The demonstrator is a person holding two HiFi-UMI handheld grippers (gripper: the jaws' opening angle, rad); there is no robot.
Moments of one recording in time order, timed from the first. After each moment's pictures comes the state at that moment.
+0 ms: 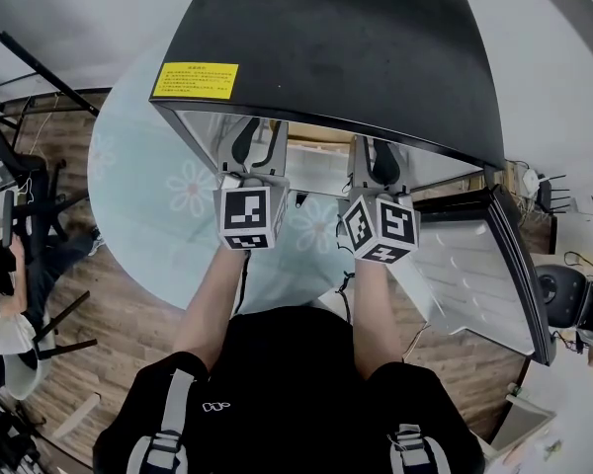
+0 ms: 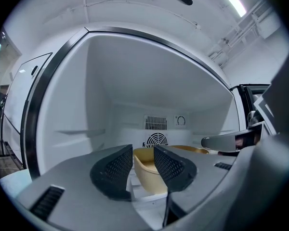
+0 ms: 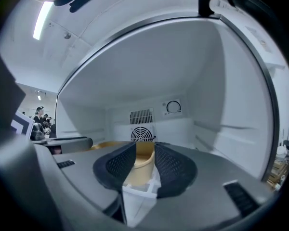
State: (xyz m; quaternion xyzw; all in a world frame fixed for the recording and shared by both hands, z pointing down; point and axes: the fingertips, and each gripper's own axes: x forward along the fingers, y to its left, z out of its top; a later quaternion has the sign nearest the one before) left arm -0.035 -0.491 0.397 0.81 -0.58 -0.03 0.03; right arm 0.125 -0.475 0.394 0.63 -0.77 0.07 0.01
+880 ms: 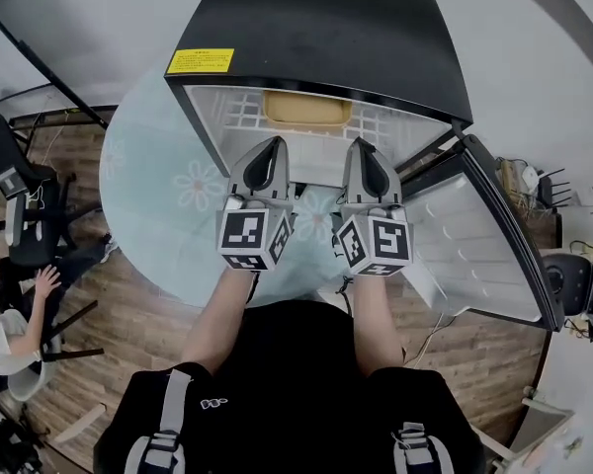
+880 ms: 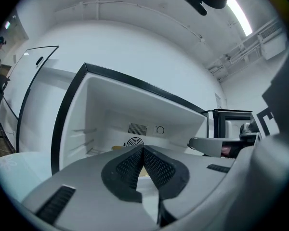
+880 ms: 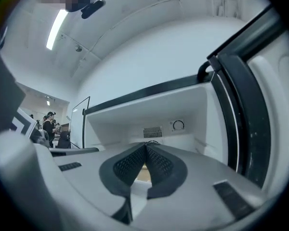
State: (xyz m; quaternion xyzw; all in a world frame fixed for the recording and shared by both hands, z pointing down) left arm -0.010 -0.404 0.371 0.83 -0.54 -0.07 0.08; right arm 0.114 -0.395 0.348 0.60 -0.80 0.02 -0.03
